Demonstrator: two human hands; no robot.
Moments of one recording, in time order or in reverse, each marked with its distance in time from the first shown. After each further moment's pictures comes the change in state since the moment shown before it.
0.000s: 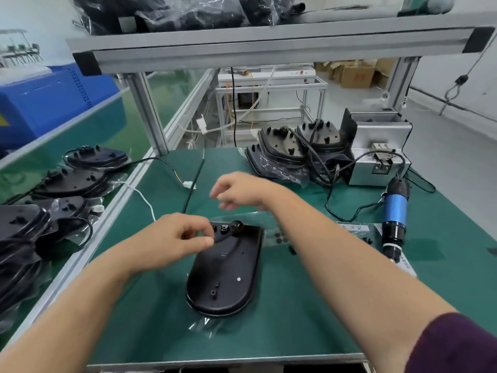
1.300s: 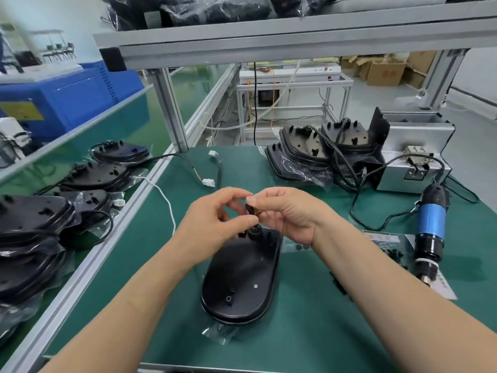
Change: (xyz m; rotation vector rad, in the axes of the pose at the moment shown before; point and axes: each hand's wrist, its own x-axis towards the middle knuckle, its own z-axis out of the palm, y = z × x) left_hand 0.030 0.018 0.027 -0.372 0.426 0.128; right_hand -0.057 0.017 0.009 1.082 0.019 0.042
